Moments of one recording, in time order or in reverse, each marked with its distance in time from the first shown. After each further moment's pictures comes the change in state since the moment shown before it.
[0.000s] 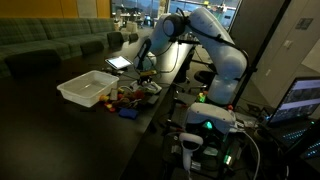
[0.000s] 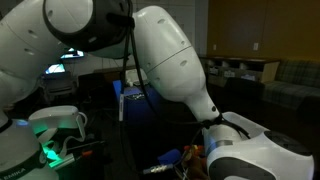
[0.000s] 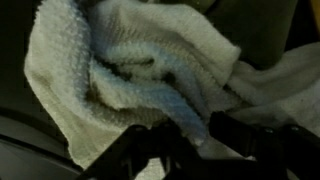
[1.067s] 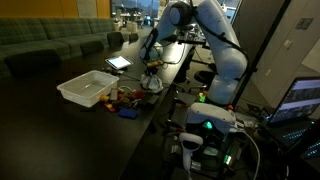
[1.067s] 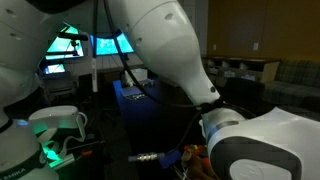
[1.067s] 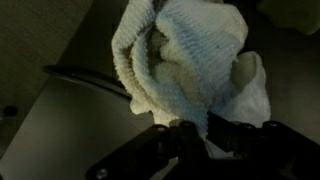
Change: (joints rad) arm 0.015 -0.186 -0.107 -0.135 -0.103 -0.011 0.002
